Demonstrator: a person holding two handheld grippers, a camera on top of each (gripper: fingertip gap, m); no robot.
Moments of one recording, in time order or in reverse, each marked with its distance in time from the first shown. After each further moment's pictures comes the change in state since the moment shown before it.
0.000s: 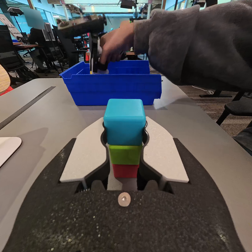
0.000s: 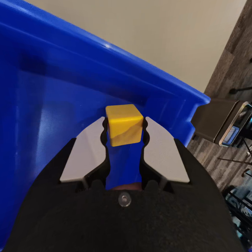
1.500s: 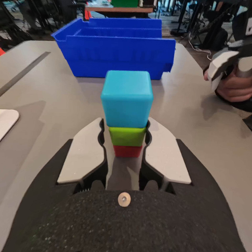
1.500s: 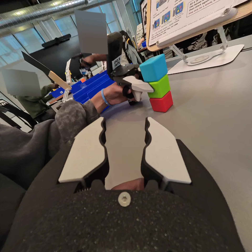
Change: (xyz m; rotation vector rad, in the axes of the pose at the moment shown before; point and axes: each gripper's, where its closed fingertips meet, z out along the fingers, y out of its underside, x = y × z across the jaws) left arm -0.003 0.034 -0.003 -0.228 -0.050 -0.027; right arm -0.327 0.141 -0.198 1.193 -0.983 0.208
